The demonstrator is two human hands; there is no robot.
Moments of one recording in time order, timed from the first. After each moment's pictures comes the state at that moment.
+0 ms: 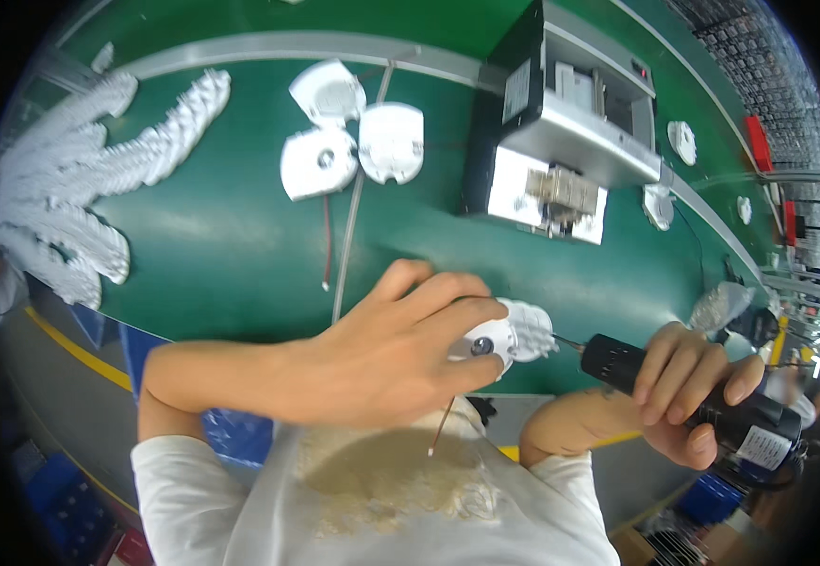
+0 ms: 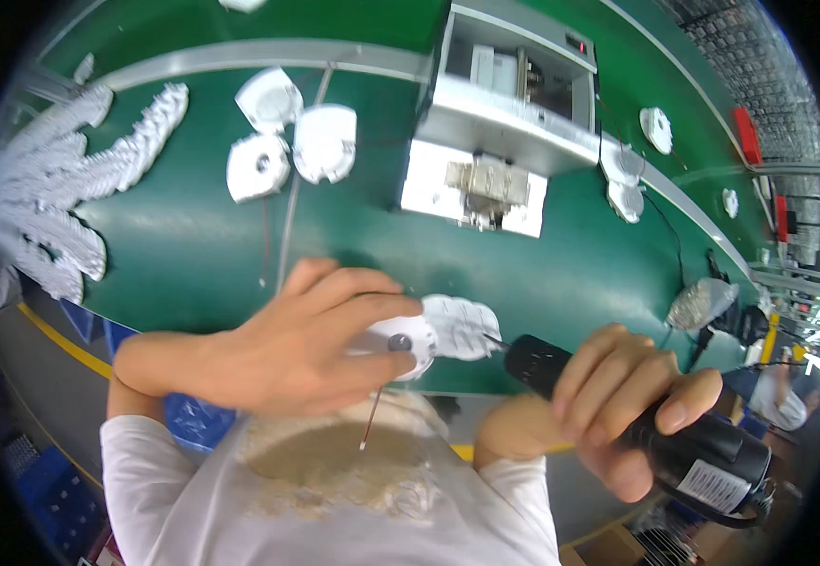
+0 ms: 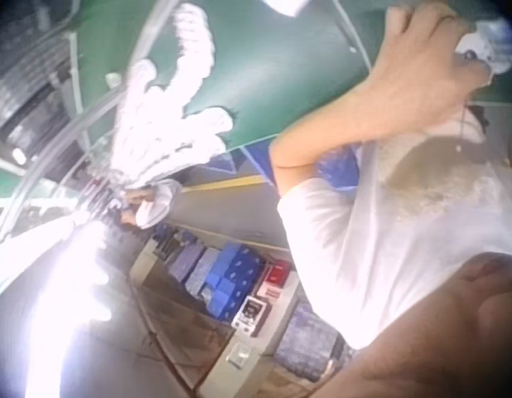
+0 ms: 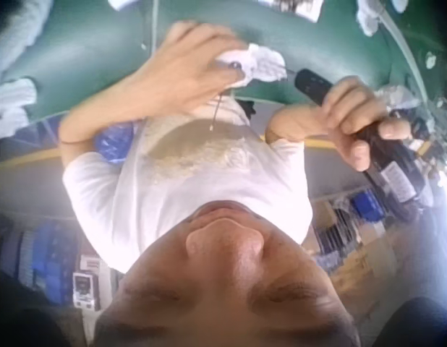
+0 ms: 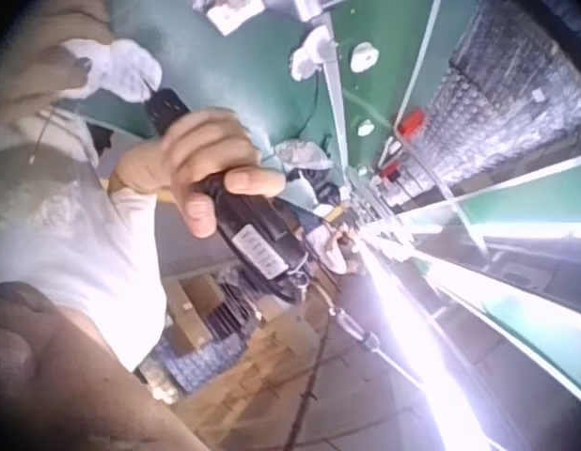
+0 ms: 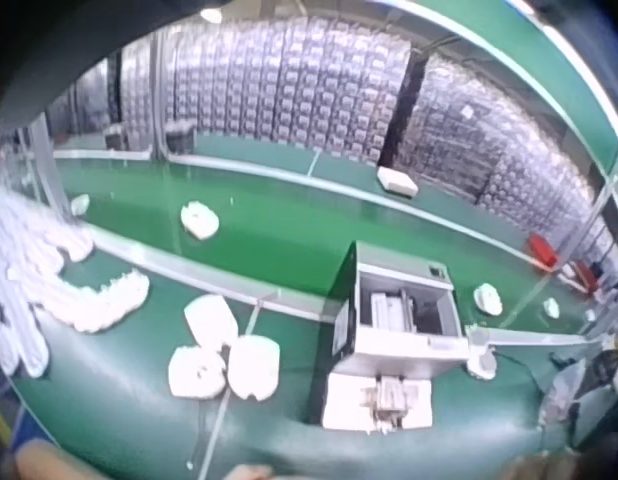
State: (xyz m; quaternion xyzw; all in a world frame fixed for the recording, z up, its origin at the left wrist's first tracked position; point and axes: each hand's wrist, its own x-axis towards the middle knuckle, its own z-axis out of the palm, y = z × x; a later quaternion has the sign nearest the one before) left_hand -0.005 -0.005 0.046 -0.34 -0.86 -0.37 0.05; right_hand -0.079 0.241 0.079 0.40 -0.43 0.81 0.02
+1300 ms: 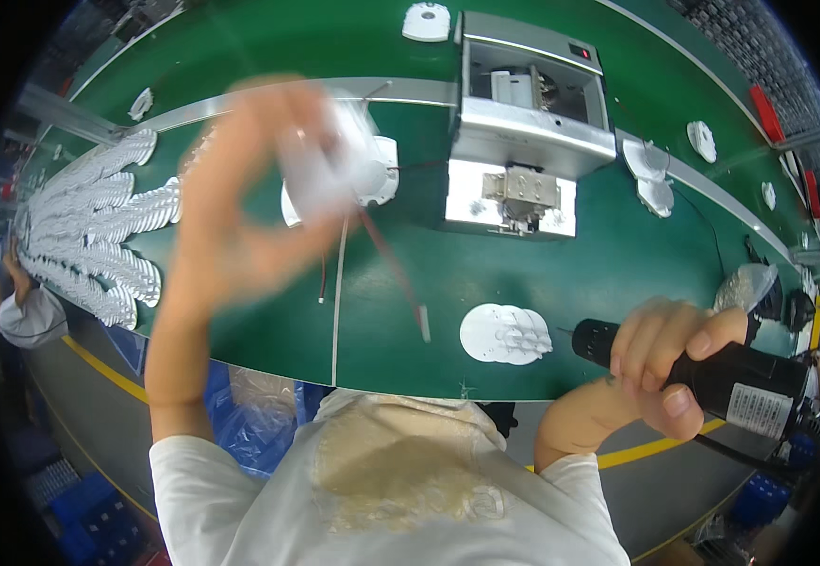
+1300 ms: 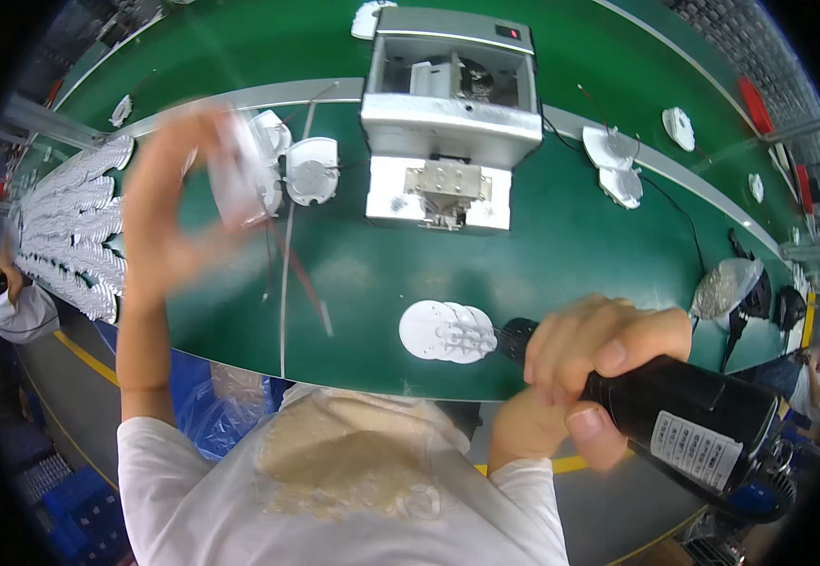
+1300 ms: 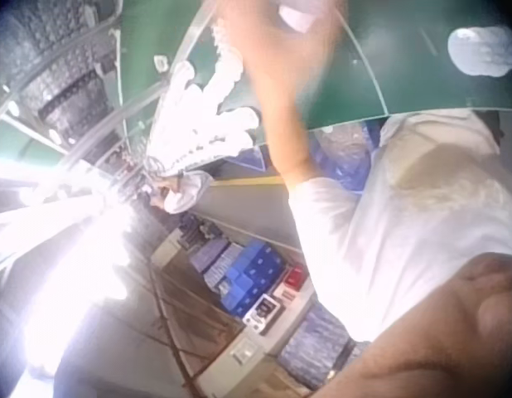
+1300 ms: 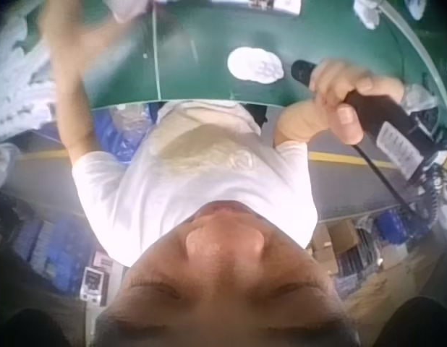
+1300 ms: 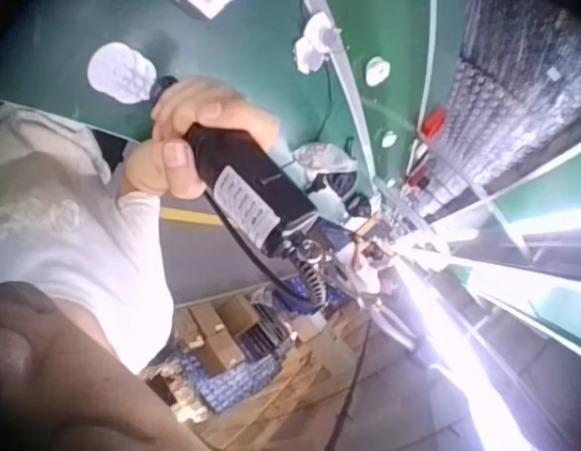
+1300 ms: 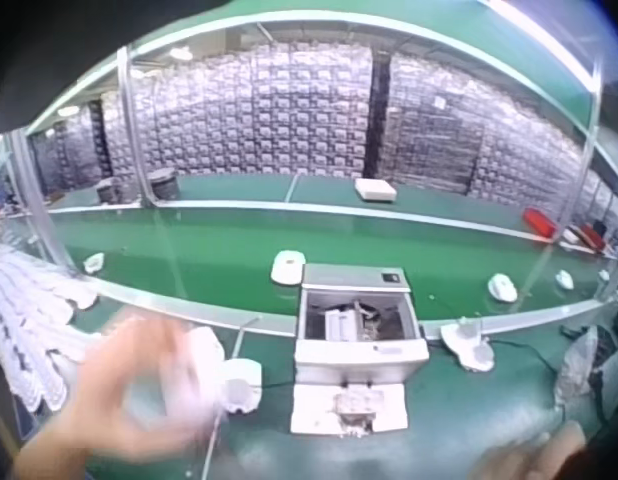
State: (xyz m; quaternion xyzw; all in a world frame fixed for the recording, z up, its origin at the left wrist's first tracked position) left_hand -0.070 -0.068 0.084 -0.21 -0.89 -0.32 0.25; right_hand -0.089 0.274 0.070 0.41 -0.49 0.77 -0.04
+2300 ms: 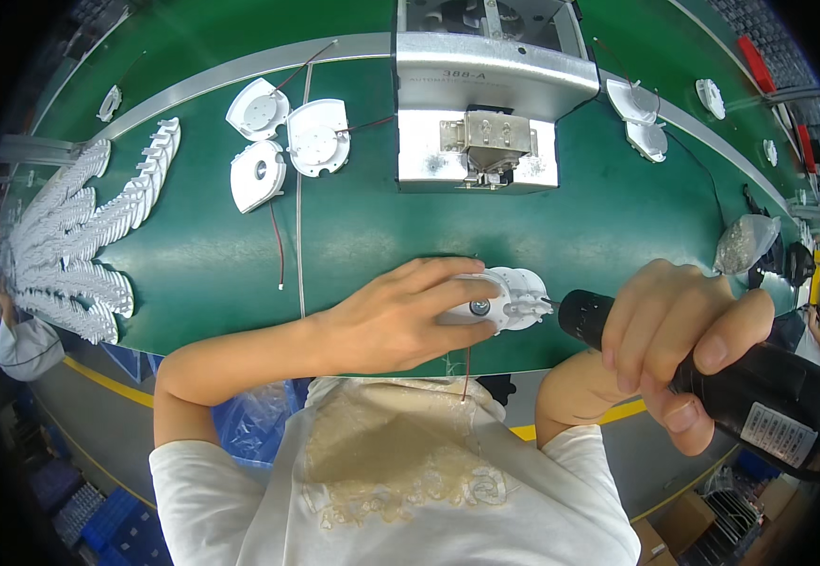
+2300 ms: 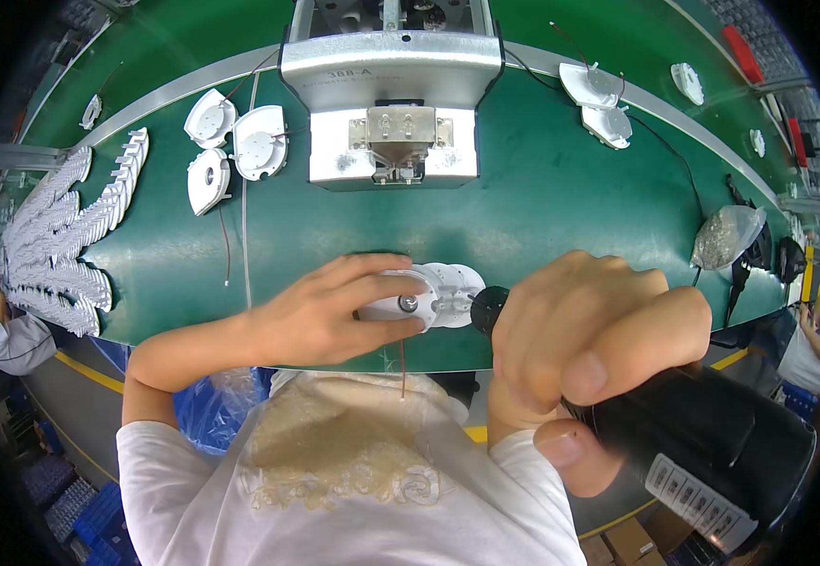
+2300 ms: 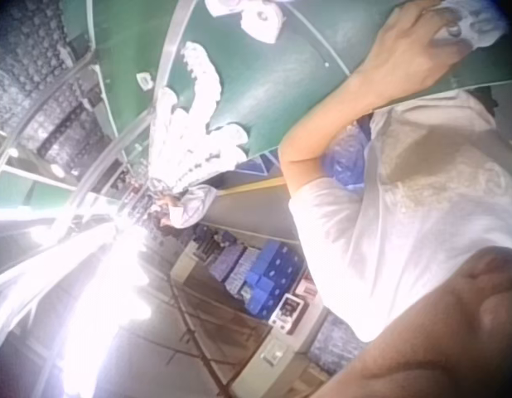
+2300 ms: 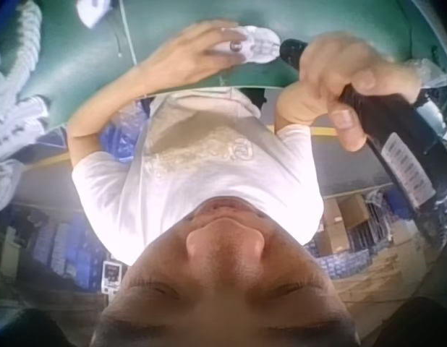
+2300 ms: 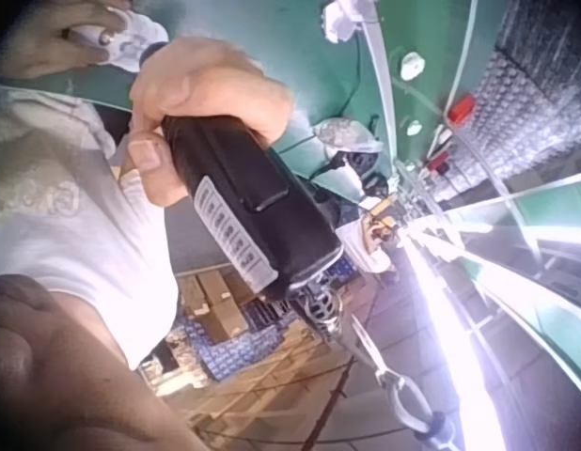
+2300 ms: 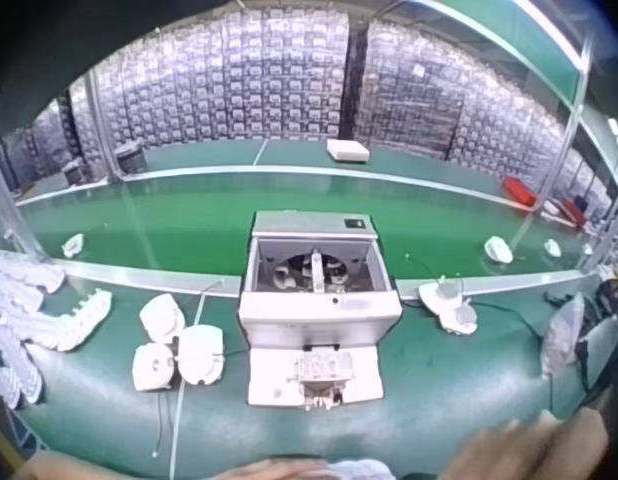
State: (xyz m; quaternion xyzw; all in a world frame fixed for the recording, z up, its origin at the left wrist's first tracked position) left_hand -0.028 0.038 -0.015 -0.42 -0.83 -0.36 0.04; right_hand -0.092 0.260 0.075 0.44 -0.49 0.75 -0.03
